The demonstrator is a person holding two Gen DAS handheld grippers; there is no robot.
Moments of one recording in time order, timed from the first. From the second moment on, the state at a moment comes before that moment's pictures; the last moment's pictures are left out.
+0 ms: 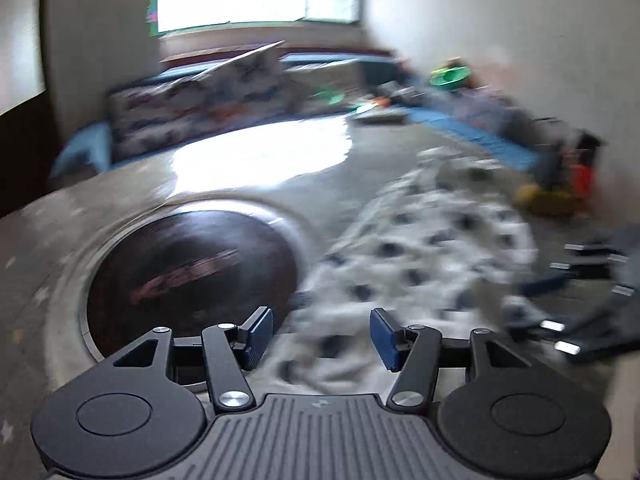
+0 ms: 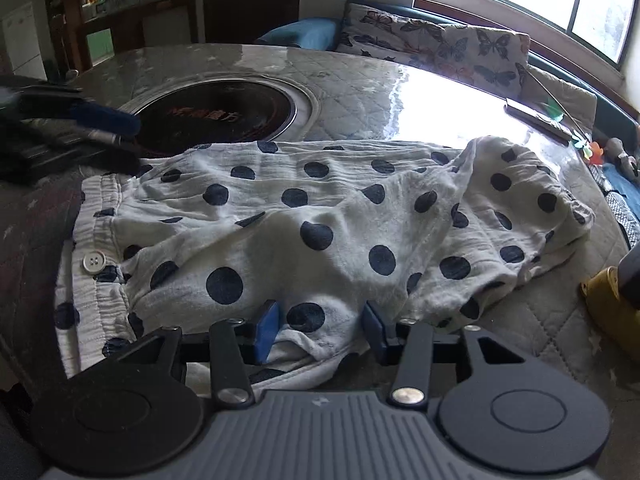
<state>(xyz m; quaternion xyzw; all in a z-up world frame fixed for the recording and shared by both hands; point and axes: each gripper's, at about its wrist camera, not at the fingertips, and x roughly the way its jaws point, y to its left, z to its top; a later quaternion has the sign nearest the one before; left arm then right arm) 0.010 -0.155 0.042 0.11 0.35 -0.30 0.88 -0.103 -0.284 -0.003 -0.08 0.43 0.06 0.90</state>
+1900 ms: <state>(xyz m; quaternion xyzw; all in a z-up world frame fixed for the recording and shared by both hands) -0.029 -0.115 0.020 0.14 0.37 -0.19 0.90 -0.078 -0.330 0.012 -0.03 0.40 0.02 0.92</state>
